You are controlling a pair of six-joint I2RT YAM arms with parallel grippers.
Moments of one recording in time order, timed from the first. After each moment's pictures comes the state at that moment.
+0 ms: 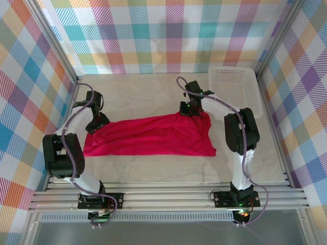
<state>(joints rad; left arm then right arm) 0.05 1.62 1.18 -0.87 -0.19 -0.67 0.43 2.03 1.54 -0.64 -0.21 0.44</state>
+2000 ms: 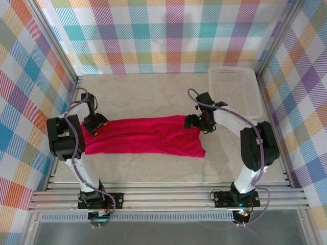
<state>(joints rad) 0.17 1.89 1.27 -0.78 0.01 -0.70 0.39 1.72 1.19 -0.70 -0.16 0.45</state>
